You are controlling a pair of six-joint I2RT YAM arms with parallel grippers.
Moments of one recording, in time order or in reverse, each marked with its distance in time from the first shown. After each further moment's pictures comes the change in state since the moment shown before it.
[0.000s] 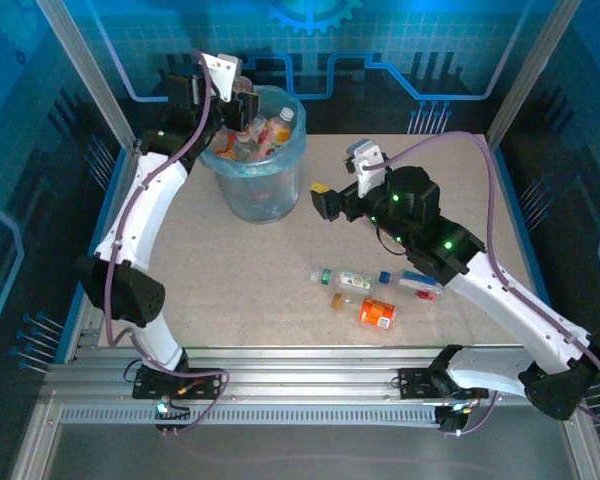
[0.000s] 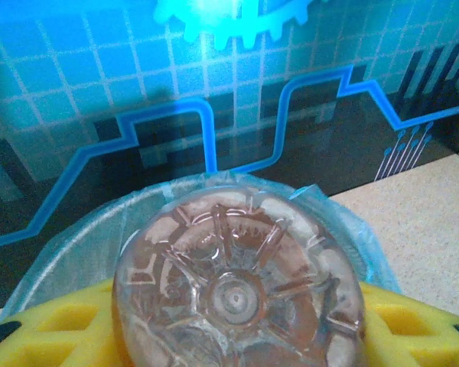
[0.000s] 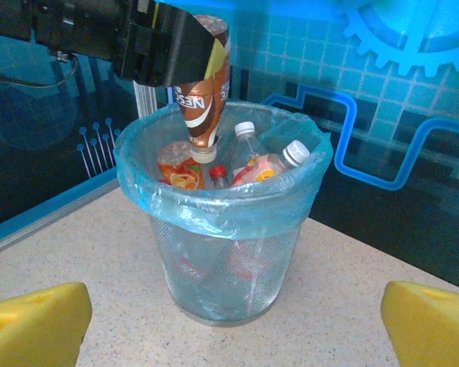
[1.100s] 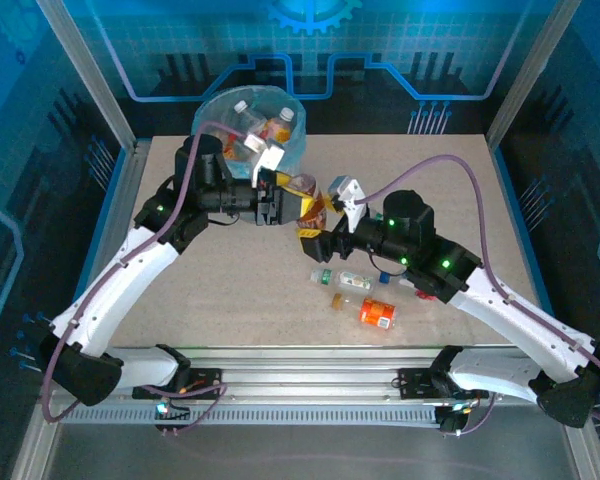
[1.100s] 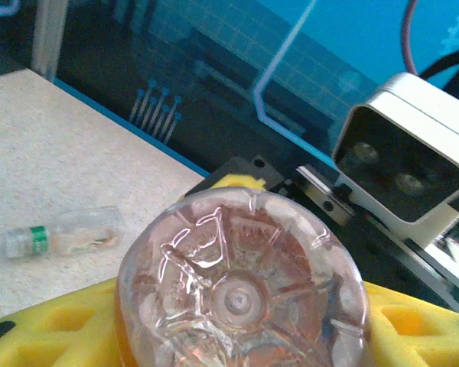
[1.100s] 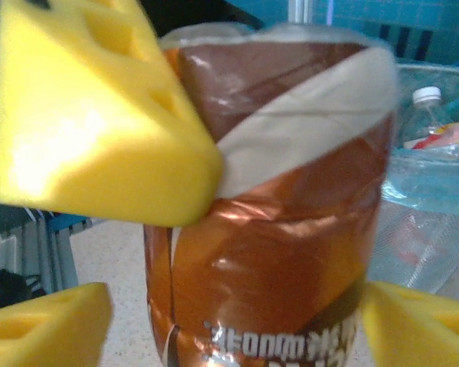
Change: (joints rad) left arm -0.277 -0.472 -0.548 0.129 0.714 -0.322; right arm 0.079 -0.083 -0.135 0.027 -0.316 0.055
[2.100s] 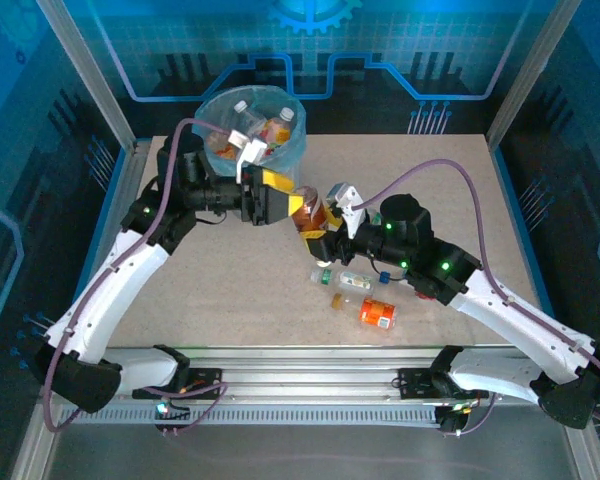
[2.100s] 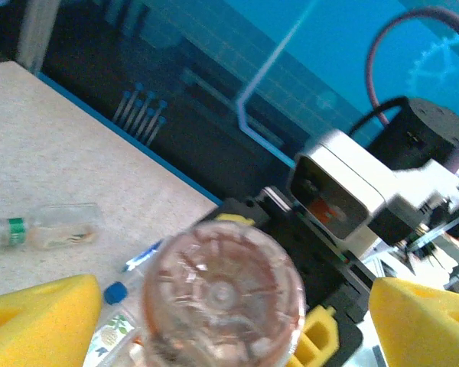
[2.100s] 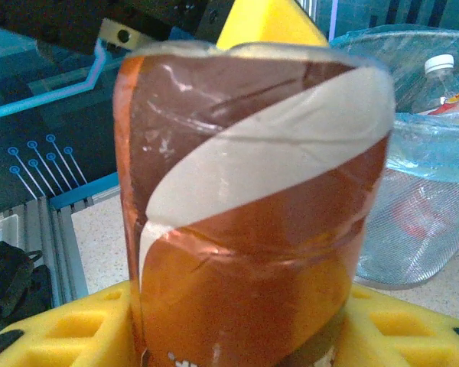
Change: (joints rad) left arm 0.068 -0.039 -0.024 0.011 0.134 -0.096; right arm 0.005 -0.013 -0.034 -0.040 -0.024 -0.004
